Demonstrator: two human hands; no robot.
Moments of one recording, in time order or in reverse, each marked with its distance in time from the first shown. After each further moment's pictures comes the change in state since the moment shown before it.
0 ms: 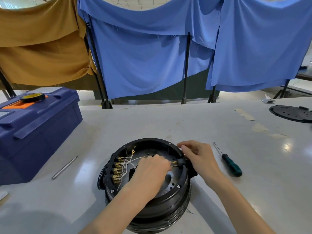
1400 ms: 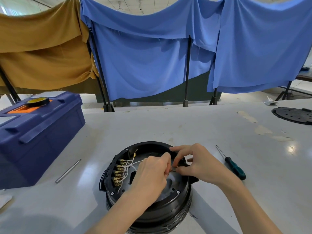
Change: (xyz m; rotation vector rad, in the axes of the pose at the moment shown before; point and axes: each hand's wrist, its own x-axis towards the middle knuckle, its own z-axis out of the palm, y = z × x) left_hand -0.010 -0.006 0.000 -0.511 0.250 -0.060; right_hand 0.001 -0.028 -0.008 -0.375 -0.410 -0.156
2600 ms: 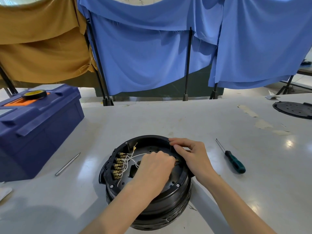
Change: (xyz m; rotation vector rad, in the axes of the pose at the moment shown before) left_hand 0.008 0.013 0.002 0.513 -0.174 0.075; right_hand 0.015 0.025 0.041 0.515 0.394 0.038
